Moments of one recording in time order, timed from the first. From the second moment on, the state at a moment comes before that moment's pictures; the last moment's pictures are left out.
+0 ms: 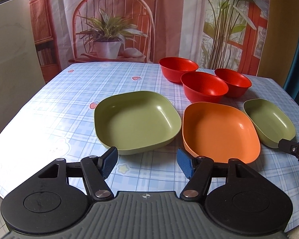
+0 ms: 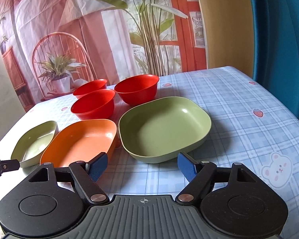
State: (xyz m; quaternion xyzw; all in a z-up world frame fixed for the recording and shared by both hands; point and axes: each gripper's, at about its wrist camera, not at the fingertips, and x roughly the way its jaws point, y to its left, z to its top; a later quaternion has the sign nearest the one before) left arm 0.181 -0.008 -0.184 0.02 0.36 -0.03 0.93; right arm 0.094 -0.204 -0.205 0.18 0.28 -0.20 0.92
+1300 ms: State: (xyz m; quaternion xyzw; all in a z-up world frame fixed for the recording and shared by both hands) left arm 0.211 -0.059 -0.171 0.02 0.37 -0.11 0.92; right arm 0.098 -0.281 -0.184 0.18 0.26 -0.23 0.92
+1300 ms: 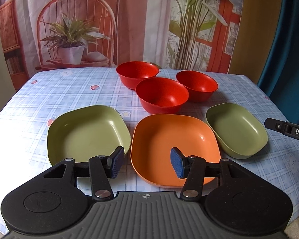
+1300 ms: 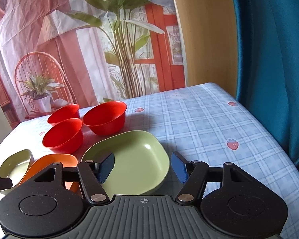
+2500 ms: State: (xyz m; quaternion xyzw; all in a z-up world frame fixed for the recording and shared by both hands) left arm 0.234 -0.036 -0.194 -0.03 0.42 -0.11 0.90; right arm 0.156 -0.212 -0.212 0.21 0.35 -0.09 0.91
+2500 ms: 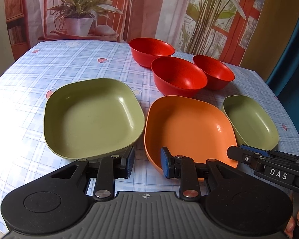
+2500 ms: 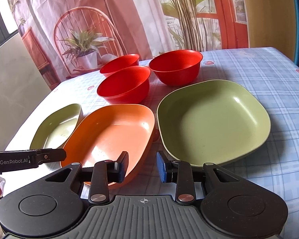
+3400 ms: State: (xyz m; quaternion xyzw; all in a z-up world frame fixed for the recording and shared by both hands) left arm 0.252 -0.056 -0.204 0.00 0.48 -0.10 0.87; right arm 0.169 -0.228 -0.218 0.22 0.36 -0.07 0.91
